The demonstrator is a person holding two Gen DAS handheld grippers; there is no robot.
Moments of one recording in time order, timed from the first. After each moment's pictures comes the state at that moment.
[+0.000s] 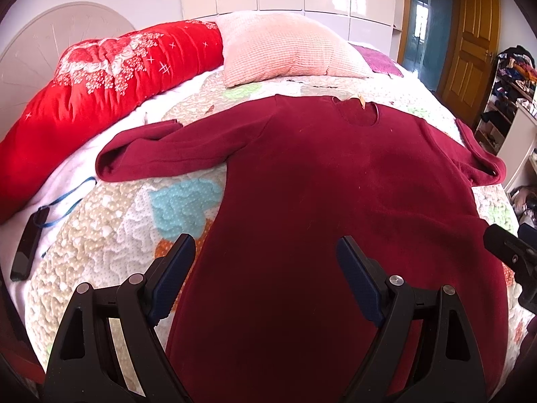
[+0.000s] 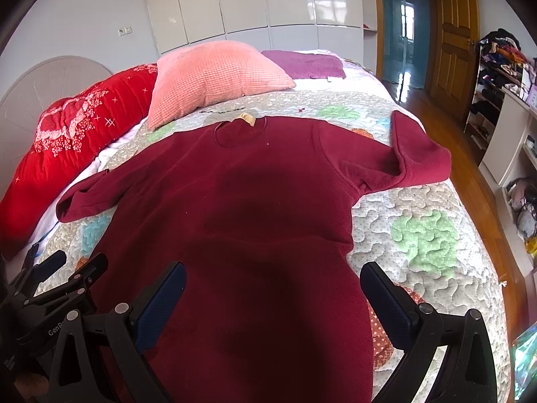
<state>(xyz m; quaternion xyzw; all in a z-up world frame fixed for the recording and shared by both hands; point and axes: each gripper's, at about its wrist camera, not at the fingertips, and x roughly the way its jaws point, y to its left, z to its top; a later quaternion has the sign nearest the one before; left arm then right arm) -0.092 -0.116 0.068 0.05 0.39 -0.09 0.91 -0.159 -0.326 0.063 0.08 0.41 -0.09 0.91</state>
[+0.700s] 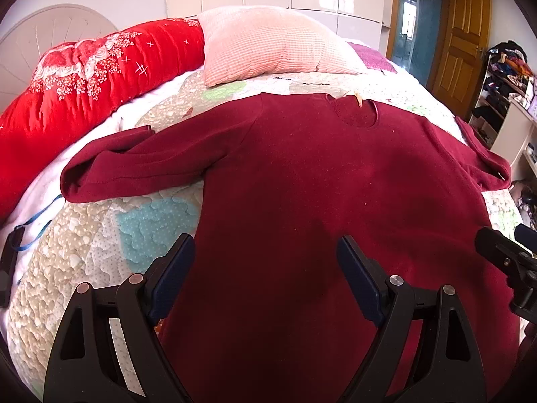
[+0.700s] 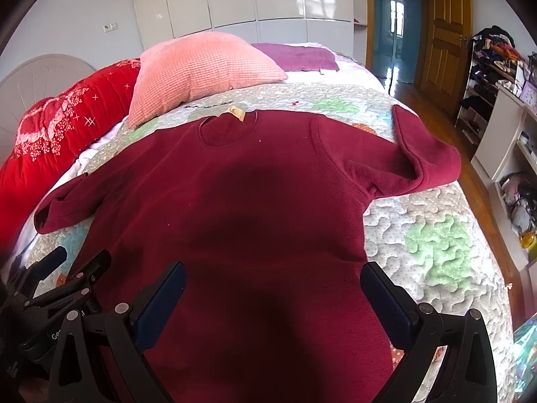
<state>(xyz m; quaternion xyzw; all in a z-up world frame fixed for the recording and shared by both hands) -0.053 -0.125 0.047 0.05 0.39 -0.12 0.91 -0.123 -0.324 0.044 0.08 0.42 -0.11 0.90</state>
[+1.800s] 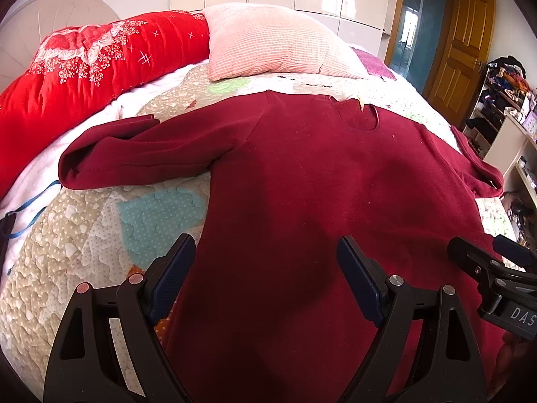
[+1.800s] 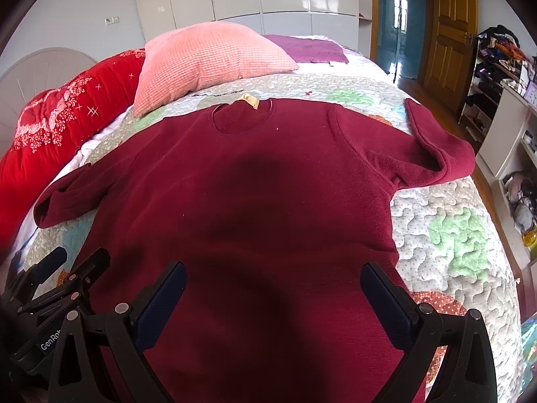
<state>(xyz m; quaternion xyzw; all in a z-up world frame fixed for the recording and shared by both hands) -0.052 -0.108 0.044 0.02 0.40 -0.13 0.91 -0.110 -0.305 0.032 0.08 0.43 -0.11 0.89</state>
